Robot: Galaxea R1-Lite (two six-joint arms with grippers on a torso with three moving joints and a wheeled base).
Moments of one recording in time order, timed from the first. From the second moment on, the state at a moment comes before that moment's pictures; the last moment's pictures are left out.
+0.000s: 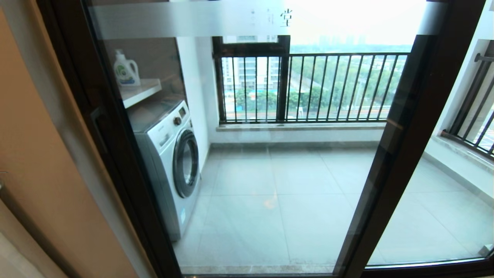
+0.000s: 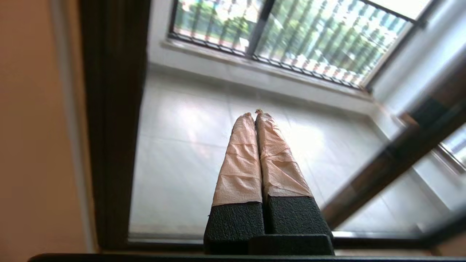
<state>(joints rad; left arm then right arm) 0.23 0.64 -0.57 -0.06 -0.38 -0.33 0.00 0.00 0.00 0.00 0.04 -0.07</state>
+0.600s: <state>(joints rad) 0.27 1.04 -0.67 -0.27 -0.48 -0.15 0.00 0.00 0.00 0.00 0.04 -0.07</state>
